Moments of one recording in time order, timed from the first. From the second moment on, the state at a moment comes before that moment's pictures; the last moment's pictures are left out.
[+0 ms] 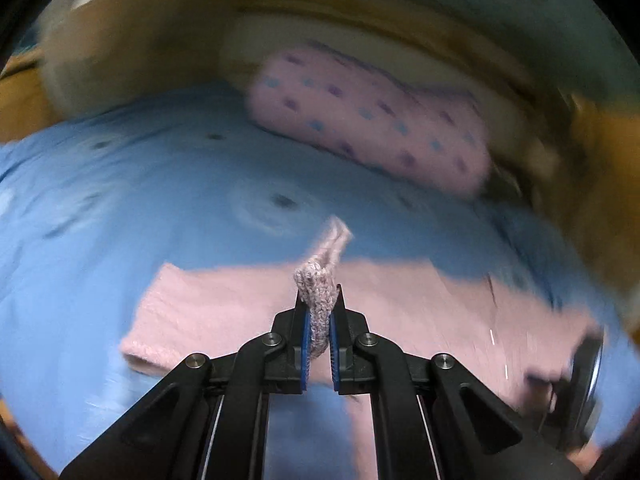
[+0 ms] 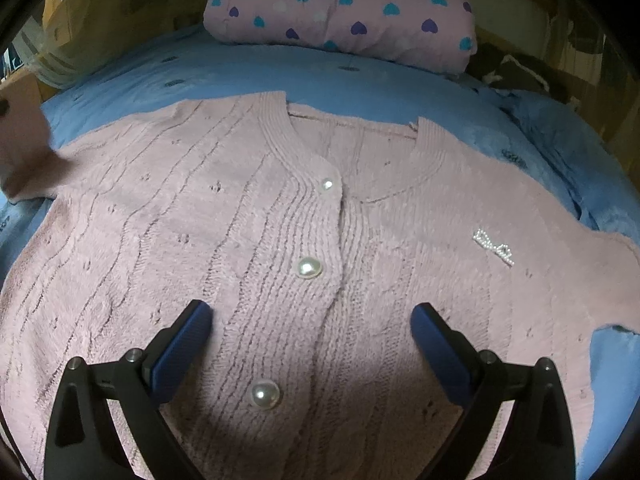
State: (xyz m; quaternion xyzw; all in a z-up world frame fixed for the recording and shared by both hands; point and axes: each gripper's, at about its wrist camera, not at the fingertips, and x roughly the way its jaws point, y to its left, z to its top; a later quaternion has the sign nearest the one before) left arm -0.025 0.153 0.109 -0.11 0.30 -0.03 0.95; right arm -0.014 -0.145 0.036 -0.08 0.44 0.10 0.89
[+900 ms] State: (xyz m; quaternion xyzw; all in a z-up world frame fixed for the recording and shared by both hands) left arm -0.002 0.114 0.125 0.07 0.35 -0.06 0.93; right arm -0.011 -0.169 0.052 0.07 0.48 0.07 0.87
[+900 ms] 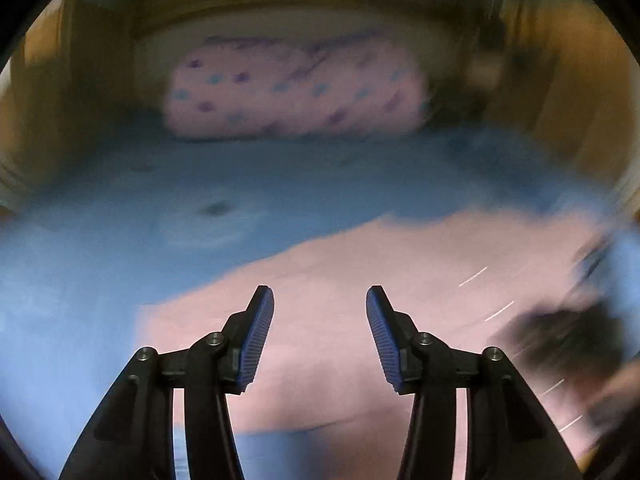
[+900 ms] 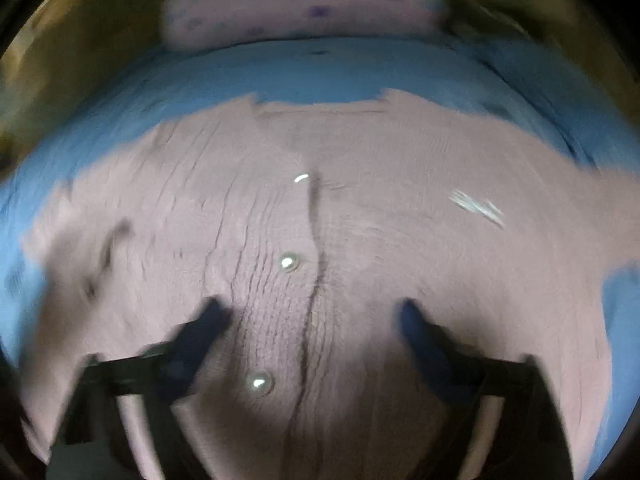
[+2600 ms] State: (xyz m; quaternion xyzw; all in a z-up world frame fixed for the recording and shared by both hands) left arm 0.062 0.071 0.078 -0.03 0.46 0.01 0.89; right arm 0.052 -0.206 0.107 0.07 0.46 0.15 0.87
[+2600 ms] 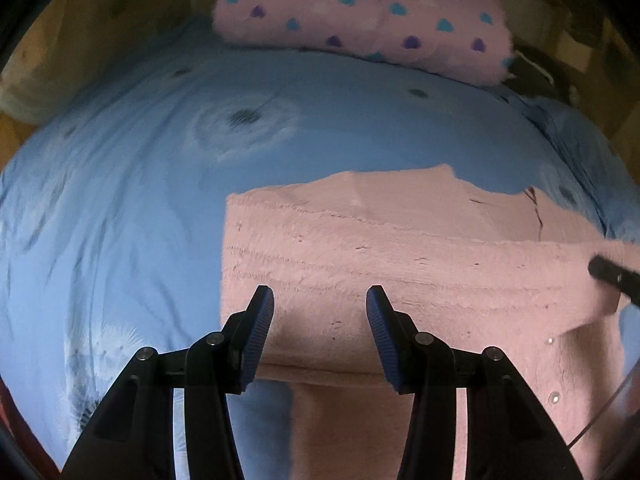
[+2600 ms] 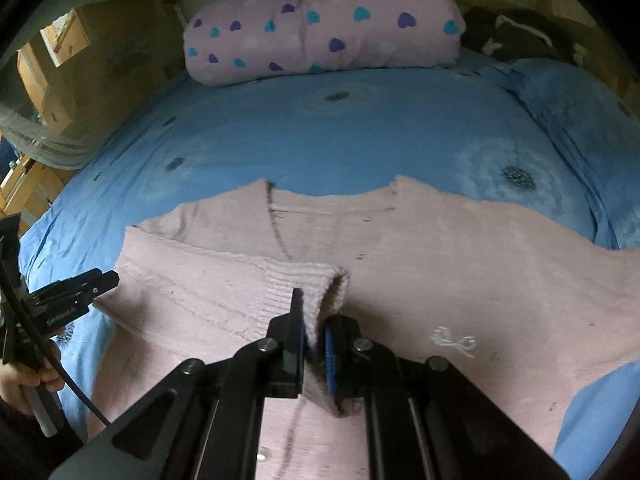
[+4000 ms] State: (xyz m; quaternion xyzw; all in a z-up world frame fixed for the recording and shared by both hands) left arm 0.087 0.053 0.054 -0.07 0.46 0.00 0.89; right arm 0.064 -0.284 0.080 0.10 0.50 0.09 0.86
